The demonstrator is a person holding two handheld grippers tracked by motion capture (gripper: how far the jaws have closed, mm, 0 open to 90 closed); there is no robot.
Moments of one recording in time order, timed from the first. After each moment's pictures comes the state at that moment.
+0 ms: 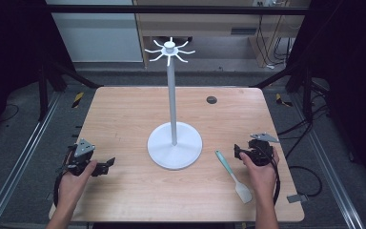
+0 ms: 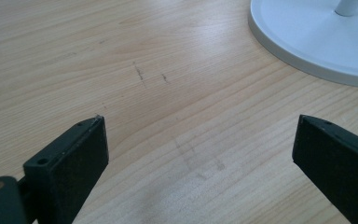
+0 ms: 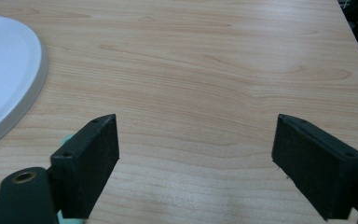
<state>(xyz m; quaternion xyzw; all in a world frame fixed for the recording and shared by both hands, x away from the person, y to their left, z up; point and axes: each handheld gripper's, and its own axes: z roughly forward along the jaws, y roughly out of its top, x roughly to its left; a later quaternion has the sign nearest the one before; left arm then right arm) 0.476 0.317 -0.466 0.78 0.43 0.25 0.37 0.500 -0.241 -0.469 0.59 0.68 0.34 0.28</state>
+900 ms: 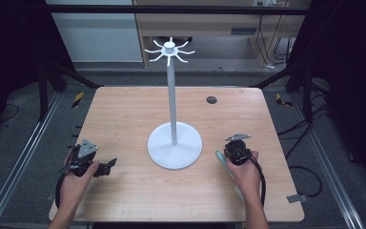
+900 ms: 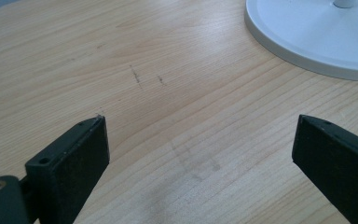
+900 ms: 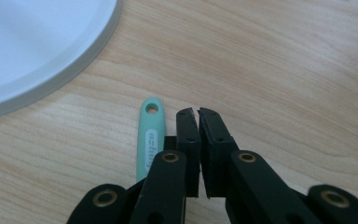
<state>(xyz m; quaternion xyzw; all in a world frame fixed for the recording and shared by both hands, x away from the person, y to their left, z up) 0.473 0.309 -0.464 0.79 0.42 0.26 0.36 0.511 -0.186 -0.481 0.51 0.78 0.27 0.22</state>
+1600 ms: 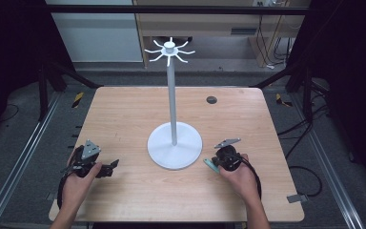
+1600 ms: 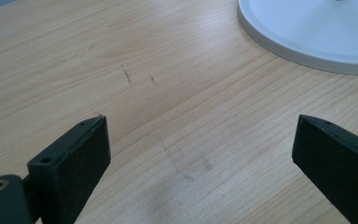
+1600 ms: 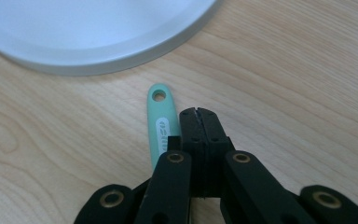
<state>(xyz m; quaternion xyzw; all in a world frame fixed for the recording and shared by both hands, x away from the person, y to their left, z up) 0.471 0.301 -0.466 0.80 0.41 0.26 0.35 0.499 -0.161 -0.486 0.44 0.84 0.29 0.14</state>
